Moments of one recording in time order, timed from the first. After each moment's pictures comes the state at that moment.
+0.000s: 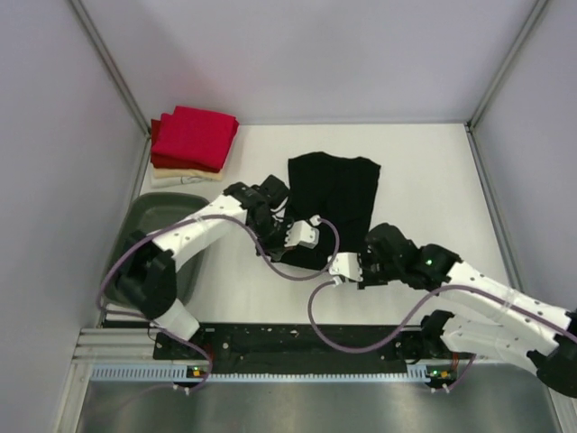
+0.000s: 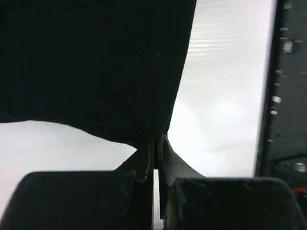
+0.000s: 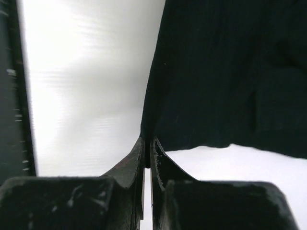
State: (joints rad) left arm -0.67 1.67 1.25 -0.95 0.43 0.95; right arm 0.82 0.98 0.67 -0.64 -0.15 -0.84
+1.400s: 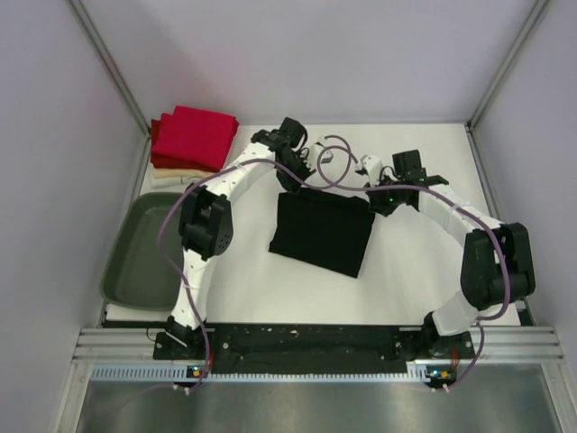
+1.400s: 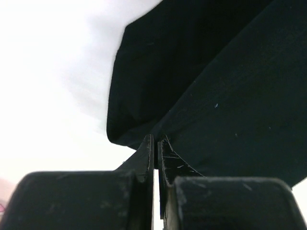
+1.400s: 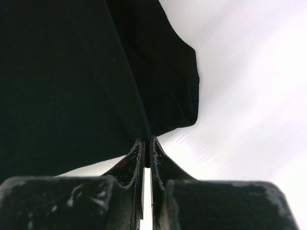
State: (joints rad) left arm -0.51 2.23 2.06 -0.99 0.26 0.54; right arm 0.22 1.56 1.07 -0.46 -0.37 -0.54
